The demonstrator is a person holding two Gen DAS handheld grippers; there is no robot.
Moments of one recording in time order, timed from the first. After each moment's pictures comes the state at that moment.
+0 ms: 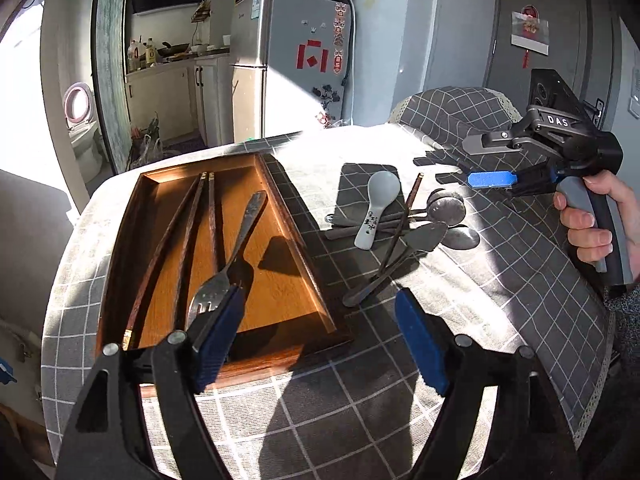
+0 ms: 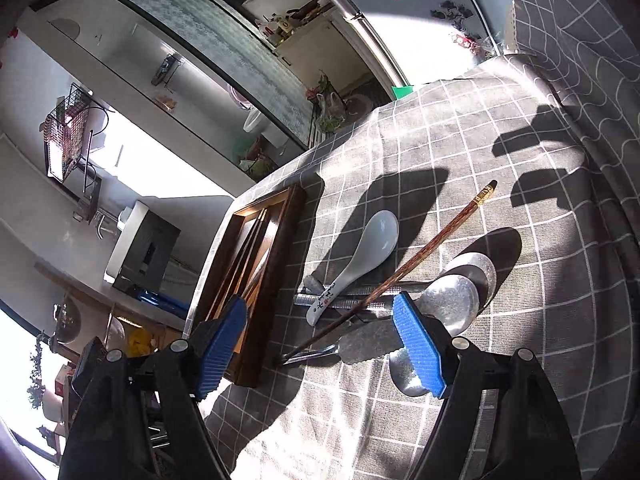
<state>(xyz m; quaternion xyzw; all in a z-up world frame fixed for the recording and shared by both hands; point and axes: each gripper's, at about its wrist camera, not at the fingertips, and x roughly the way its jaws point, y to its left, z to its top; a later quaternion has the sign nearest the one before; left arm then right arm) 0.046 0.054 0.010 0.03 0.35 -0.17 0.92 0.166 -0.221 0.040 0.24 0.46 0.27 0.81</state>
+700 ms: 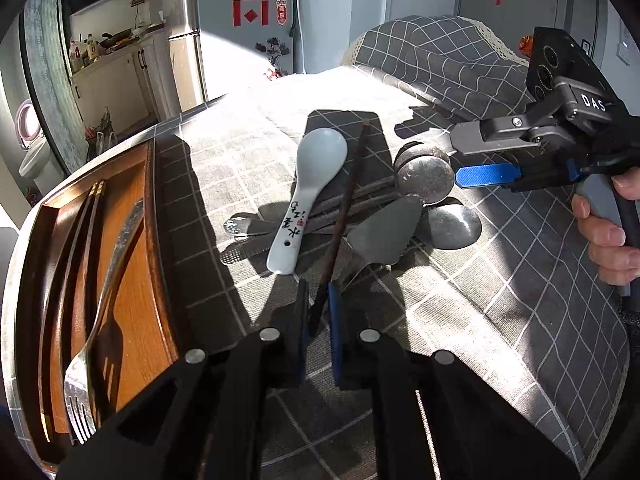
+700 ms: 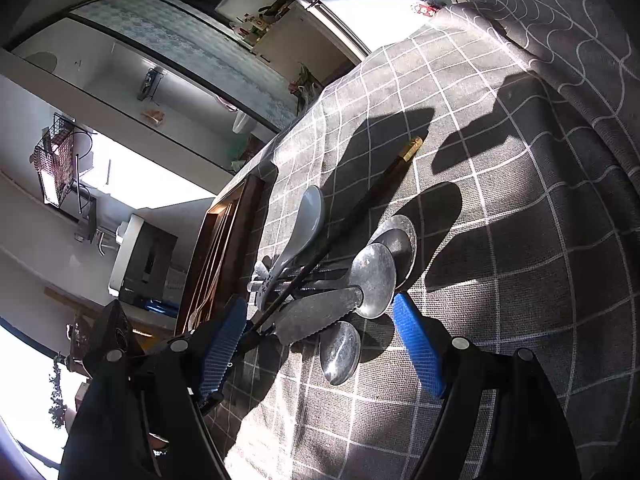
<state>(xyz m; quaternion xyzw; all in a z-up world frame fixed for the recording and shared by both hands) 0.115 -0.024 -0.034 0.09 0.41 -0.22 0.88 0.177 -0.244 -0.008 0.28 0.48 0.27 0.79</state>
